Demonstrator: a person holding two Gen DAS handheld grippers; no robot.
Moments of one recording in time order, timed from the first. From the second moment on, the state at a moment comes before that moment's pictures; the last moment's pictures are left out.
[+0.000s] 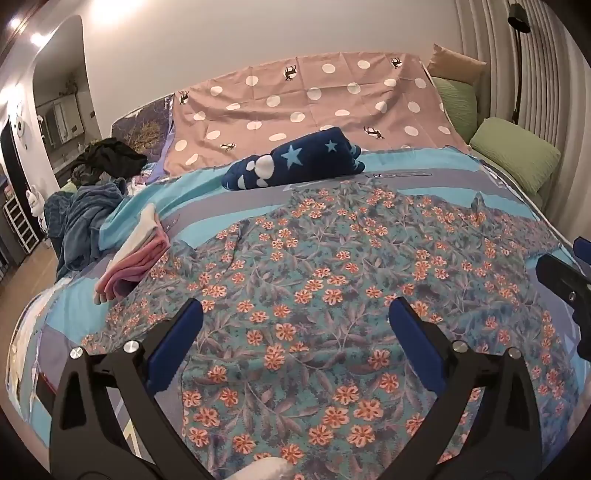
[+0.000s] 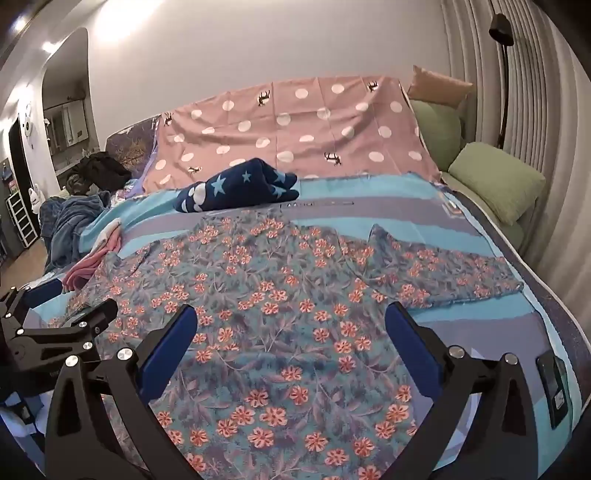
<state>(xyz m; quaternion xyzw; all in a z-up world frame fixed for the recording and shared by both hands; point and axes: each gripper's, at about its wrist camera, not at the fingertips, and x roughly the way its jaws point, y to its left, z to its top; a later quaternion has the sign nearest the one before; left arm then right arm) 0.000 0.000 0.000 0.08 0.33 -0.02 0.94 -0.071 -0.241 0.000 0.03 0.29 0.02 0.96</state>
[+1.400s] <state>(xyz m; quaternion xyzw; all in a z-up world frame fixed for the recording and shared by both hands) -0.002 0.002 -0.023 0.09 0.34 -0.07 0.93 -0.074 -0.229 -0.005 0.02 0.28 -0.03 0.96</state>
